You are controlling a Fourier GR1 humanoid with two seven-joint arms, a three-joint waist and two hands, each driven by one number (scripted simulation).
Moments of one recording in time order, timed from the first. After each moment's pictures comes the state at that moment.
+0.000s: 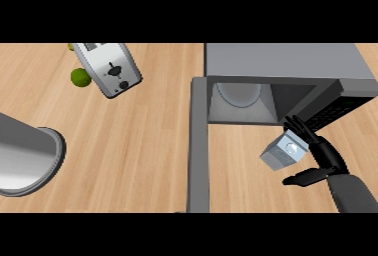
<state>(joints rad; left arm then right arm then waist) 0.48 0.20 0.67 -2.31 0.99 -0.57 0.25 -0.37 -0.33 -0.13 -0.53 0.26 0.32 -0.88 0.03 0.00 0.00</state>
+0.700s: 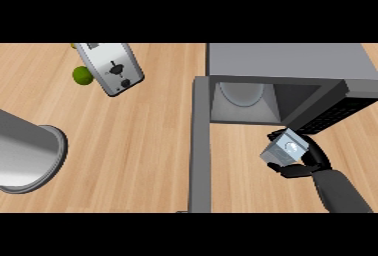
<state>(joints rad) 0.48 0.19 0.68 -2.31 1.02 -0.59 0.28 -0.49 -0.28 -0.13 -0.30 0.25 0.32 -0.94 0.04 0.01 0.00</state>
